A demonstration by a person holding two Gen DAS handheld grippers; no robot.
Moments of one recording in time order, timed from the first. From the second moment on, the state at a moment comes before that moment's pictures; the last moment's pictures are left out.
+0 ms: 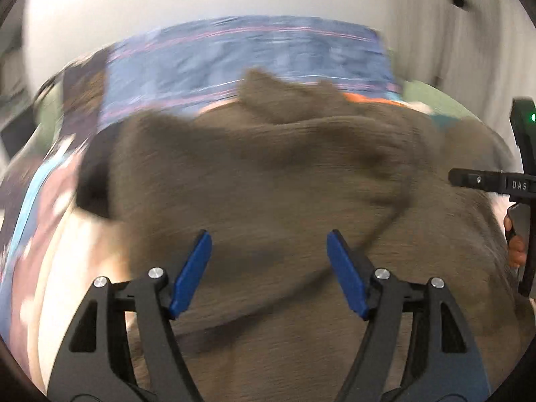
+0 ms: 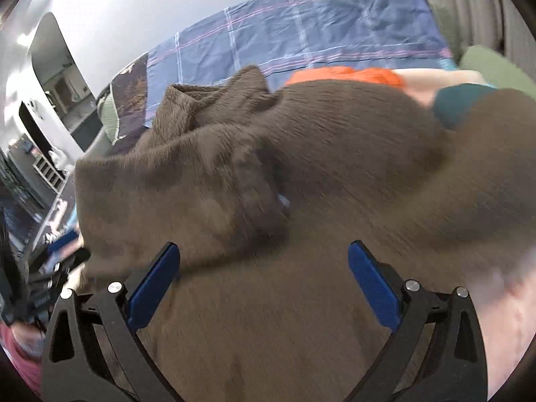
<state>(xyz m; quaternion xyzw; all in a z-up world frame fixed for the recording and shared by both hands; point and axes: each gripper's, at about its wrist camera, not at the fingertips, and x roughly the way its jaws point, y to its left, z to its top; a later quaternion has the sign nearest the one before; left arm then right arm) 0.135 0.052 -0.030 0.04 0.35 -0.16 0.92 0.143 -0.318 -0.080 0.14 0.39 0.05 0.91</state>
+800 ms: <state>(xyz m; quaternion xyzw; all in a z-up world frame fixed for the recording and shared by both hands) 0.154 0.132 -0.095 -0.03 0.41 -0.07 0.91 0.153 -0.329 -0.049 0.10 0.40 -0.05 0.91</state>
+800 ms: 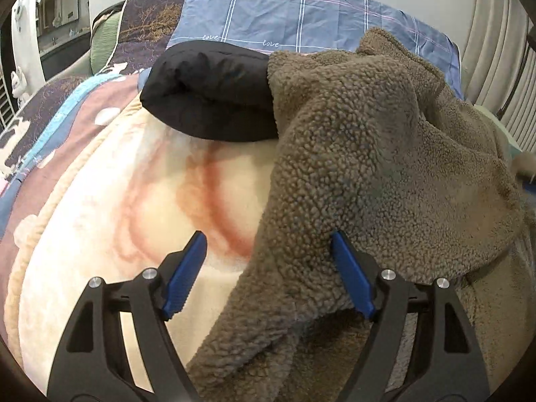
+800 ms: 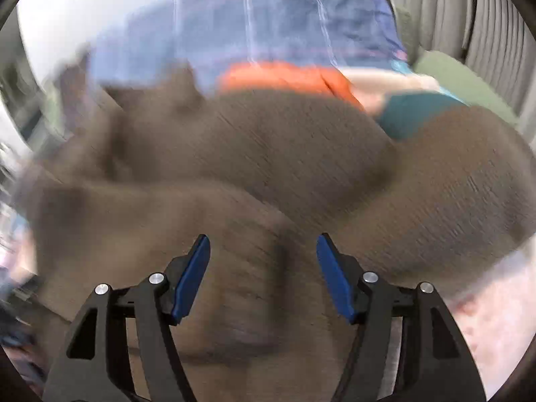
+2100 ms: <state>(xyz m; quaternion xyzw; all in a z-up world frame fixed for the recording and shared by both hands) 0.139 0.192 -0.124 -0.15 0.40 -0.03 0.90 0.296 -0.020 -0.004 -0.11 0.34 0.19 0.92</state>
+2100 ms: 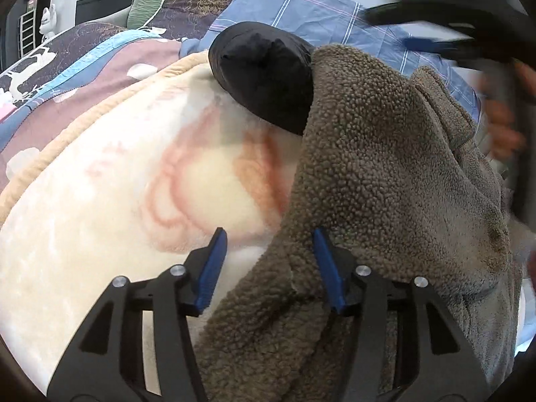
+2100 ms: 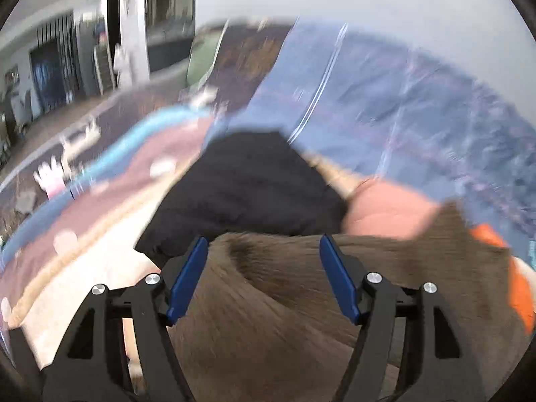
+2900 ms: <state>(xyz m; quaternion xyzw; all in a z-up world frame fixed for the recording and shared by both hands) 0.112 0.095 -0.017 0.01 0.32 -0.06 0.95 0.162 -0.243 -0.147 0.01 0.39 0.09 0.92</state>
